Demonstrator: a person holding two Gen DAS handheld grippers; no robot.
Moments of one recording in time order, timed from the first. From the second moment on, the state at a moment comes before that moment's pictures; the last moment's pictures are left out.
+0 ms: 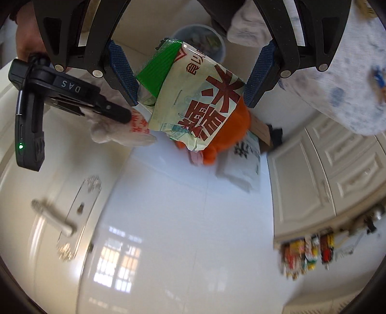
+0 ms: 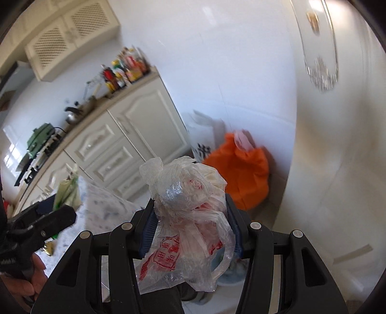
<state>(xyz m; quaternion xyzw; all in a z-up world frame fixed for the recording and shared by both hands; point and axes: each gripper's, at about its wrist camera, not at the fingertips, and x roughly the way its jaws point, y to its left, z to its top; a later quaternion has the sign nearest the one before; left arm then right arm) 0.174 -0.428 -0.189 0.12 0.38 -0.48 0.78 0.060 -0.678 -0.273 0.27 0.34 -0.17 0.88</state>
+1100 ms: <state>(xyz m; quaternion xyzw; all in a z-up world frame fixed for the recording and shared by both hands) 0.218 -0.582 -0.317 0.23 0.49 -0.43 0.72 0.064 -0.721 -0.396 0.35 0.44 -0.24 0.79</state>
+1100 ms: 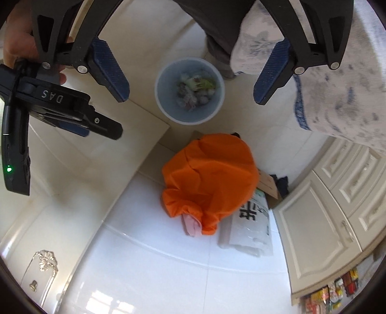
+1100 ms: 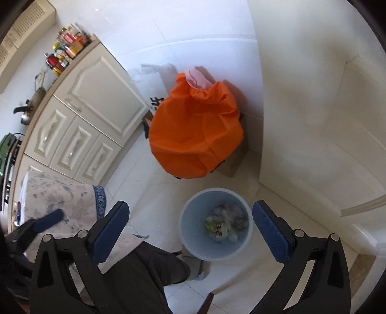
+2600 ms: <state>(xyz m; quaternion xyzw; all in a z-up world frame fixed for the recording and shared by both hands) 0.140 -0.114 -0.135 0.02 0.29 -0.20 0.94 0.175 -0.422 -0.162 0.13 0.30 0.06 0.94</state>
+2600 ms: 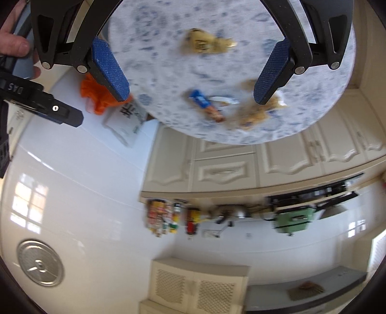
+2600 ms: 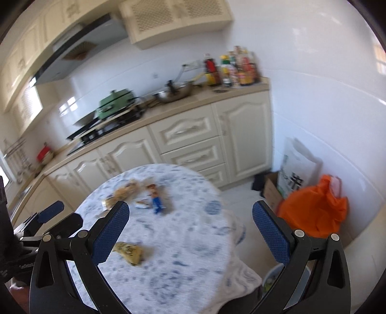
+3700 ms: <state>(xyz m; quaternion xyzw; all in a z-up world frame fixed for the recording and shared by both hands) 0.231 -0.162 -0.284 0.04 0.44 -0.12 0.89 0.231 -0.386 -0.228 0.09 0.37 0.13 0.92</state>
